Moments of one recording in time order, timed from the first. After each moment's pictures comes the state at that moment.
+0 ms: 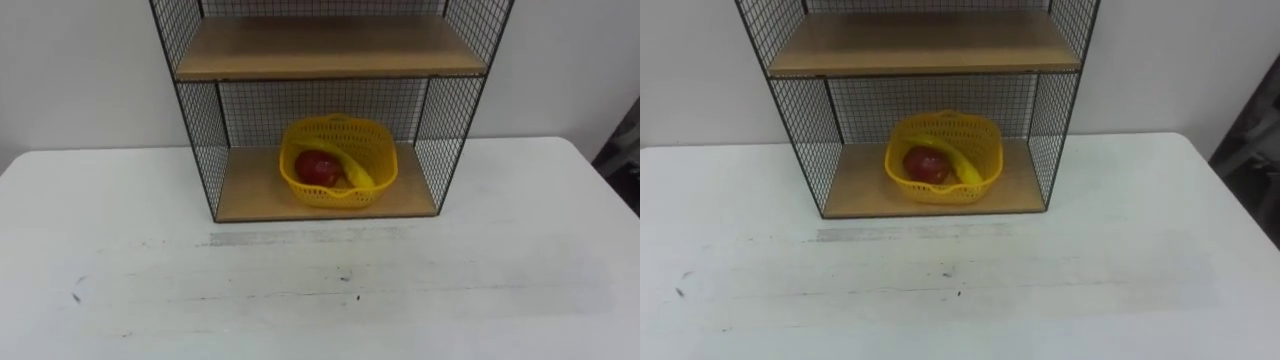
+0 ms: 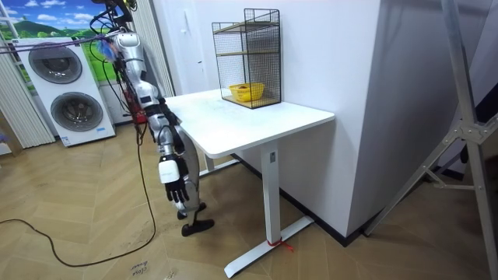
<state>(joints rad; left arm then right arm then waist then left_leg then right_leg) 0.27 0.23 0.29 1.23 0.04 0.08 0.16 0.16 -0.31 -0.29 1.40 0.31 0.09 -0.22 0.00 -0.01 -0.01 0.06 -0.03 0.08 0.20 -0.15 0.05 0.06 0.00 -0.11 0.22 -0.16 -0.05</state>
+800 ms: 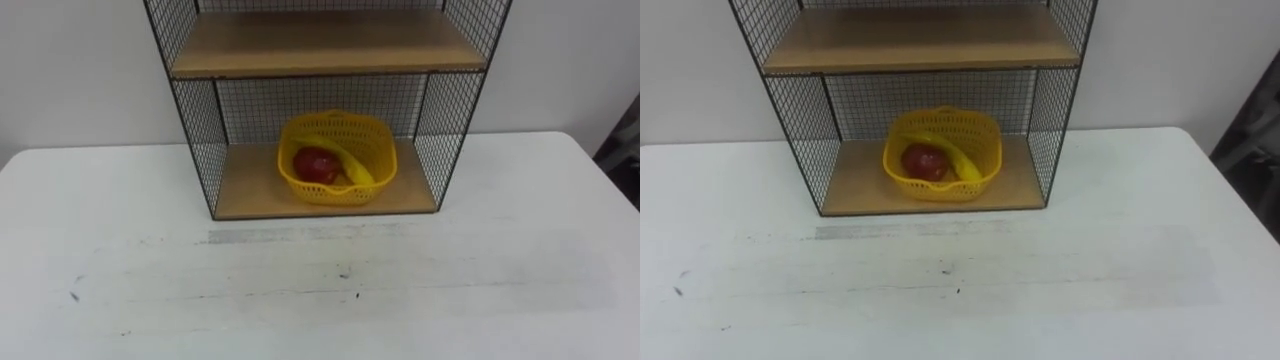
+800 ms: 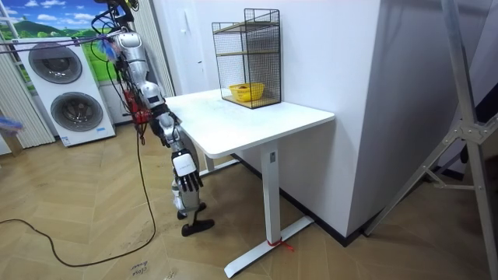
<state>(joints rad) 0.20 0.18 0.05 1.23 0.17 0.16 0.07 0.10 -0.23 -0.01 1.33 0.07 0.12 -0.11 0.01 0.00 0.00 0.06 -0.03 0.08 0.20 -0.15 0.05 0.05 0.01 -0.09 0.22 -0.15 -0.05</state>
